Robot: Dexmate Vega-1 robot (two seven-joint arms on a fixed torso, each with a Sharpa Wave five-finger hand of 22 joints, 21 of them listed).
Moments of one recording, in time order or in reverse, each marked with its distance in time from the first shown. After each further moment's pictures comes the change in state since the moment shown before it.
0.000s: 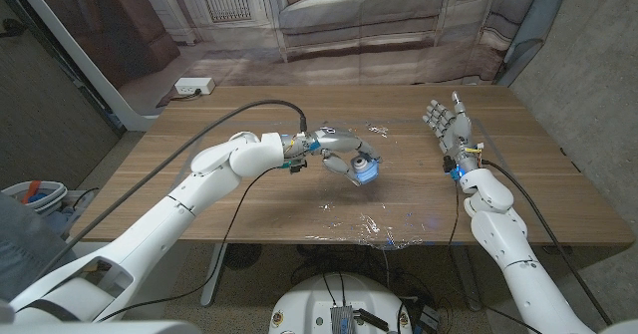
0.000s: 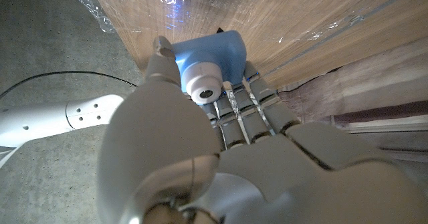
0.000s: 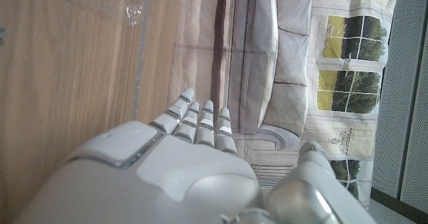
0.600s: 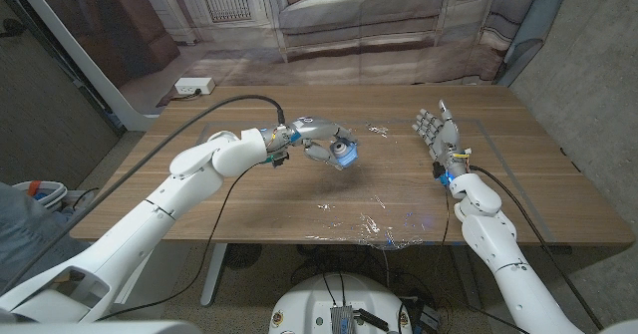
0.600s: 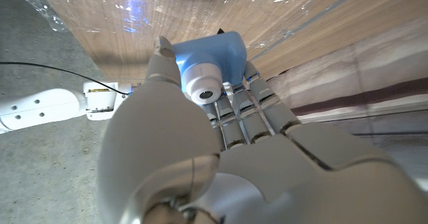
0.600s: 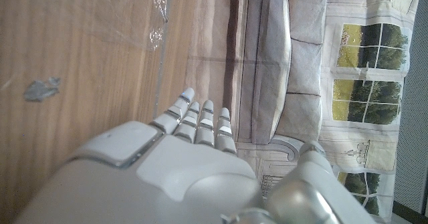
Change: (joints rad) left arm 0.046 0.058 -0.071 -0.026 0.008 0.087 0.090; left_hand 0.000 0.000 -0.002 0.002 -0.004 -0.009 -0.002 0.001 0.000 -0.011 0.000 0.004 -0.004 -0.015 0.004 0.002 0.000 0.000 0.000 0.000 0.000; right arm -0.019 0.027 -0.041 -0.011 -0.038 -0.033 -0.049; right_hand 0.000 0.000 0.000 0.000 0.000 0.000 0.000 0.000 0.000 0.000 0.000 0.000 0.000 0.000 0.000 0.000 0.000 0.000 0.000 0.007 0.000
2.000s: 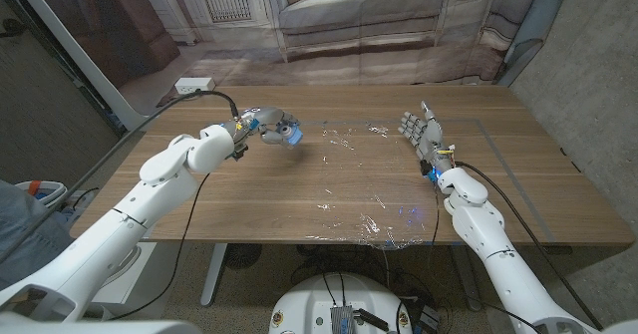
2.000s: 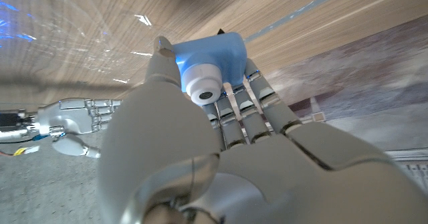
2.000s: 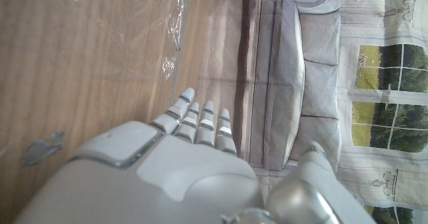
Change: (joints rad) left arm 0.109 0.088 -0.134 -0.070 0.065 0.408 0.076; left_hand 0.000 0.000 0.005 -0.005 0.007 -0.011 0.014 0.010 0.004 -0.004 0.004 0.012 -0.001 0.000 0.000 0.017 0.000 0.023 0.005 0.009 0.000; right arm 0.063 0.002 -0.053 0.059 -0.026 -0.064 0.019; right_hand -0.004 -0.004 0.000 0.000 0.009 -0.005 -0.005 0.000 0.000 -0.004 -0.004 -0.008 0.000 -0.010 0.000 0.000 0.000 -0.011 -0.004 0.021 0.000
